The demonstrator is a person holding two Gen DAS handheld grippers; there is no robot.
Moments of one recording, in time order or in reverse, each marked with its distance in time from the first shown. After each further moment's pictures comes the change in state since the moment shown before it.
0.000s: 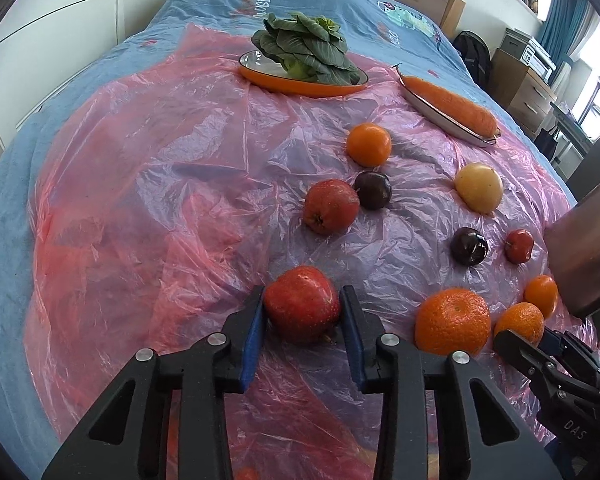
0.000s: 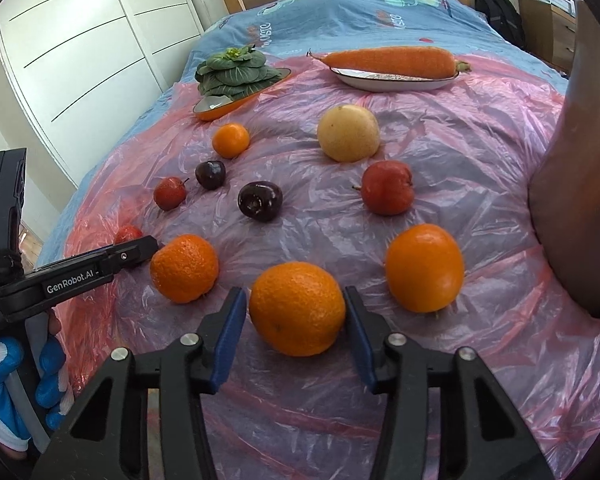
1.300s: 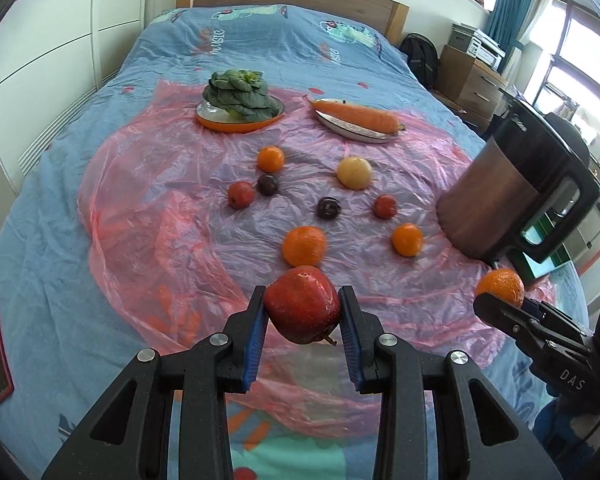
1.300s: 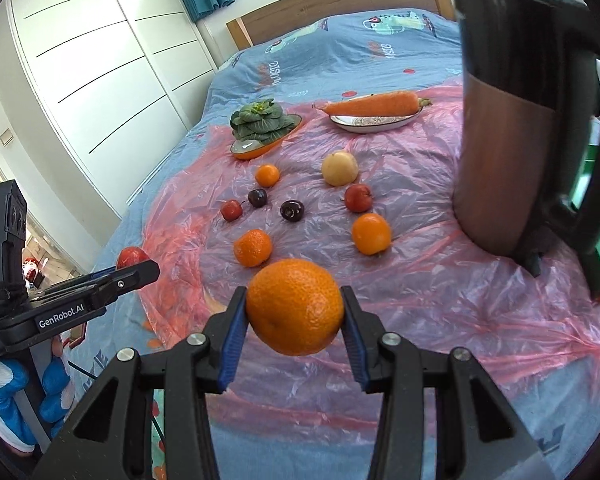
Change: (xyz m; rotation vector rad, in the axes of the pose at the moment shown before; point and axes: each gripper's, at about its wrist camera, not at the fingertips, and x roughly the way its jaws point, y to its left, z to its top) left arm -0.152 -0.075 -0.048 0.119 -0.044 -0.089; right arm -0.155 -0.005 -0.036 0.060 -0.101 0.066
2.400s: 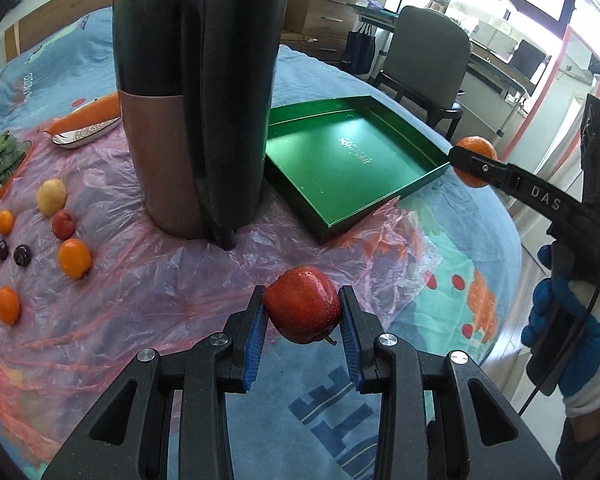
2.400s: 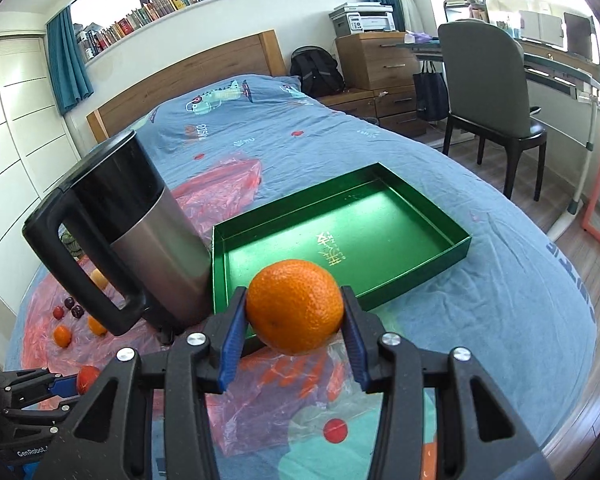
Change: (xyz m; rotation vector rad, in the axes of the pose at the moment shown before) left arm 0.060 -0.305 -0.020 0.370 0.143 -0.262; right arm -0.178 -0.285 0.012 0.225 -0.234 -0.403
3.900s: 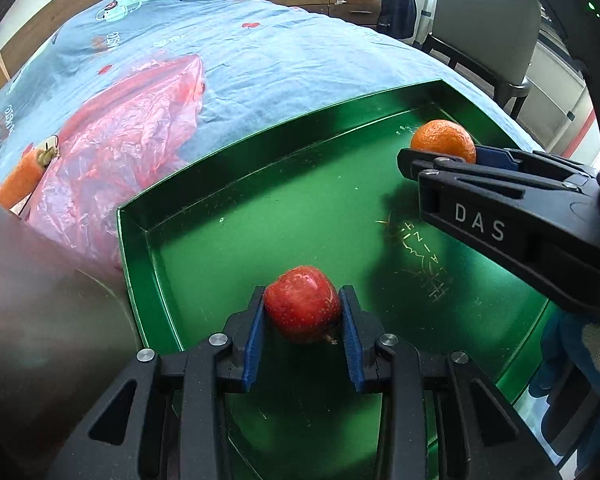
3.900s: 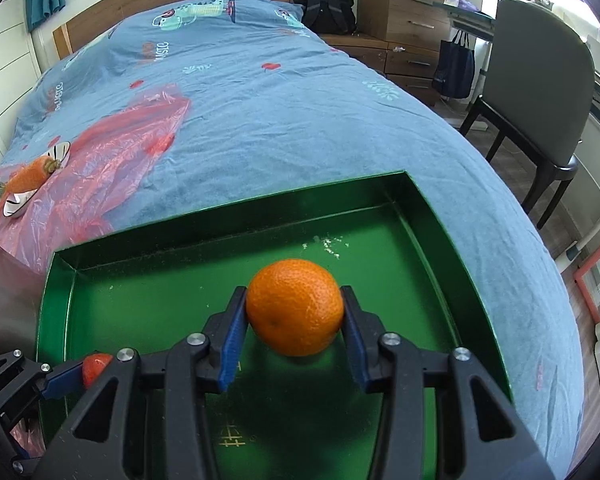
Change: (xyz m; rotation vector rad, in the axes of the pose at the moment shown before) left arm 0.213 -0.042 0.154 0.020 0.129 0.193; right arm 0.242 -0.046 0.098 -0.185 0.270 -0.134
